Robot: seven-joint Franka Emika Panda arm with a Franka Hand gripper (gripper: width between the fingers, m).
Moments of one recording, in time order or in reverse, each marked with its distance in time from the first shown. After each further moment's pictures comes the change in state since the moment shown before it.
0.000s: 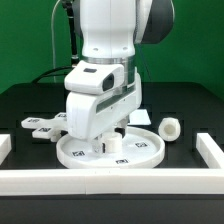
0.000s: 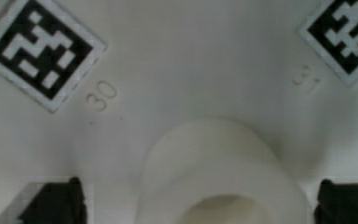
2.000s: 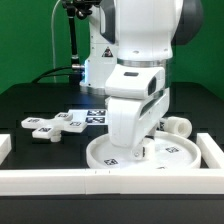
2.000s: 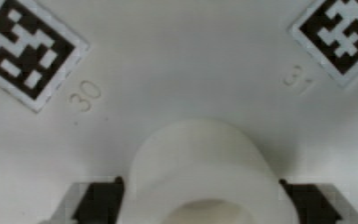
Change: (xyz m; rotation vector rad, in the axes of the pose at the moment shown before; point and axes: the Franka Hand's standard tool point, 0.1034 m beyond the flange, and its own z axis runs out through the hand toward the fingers) arm 0.073 -0.007 -0.001 -0.004 0.015 -0.095
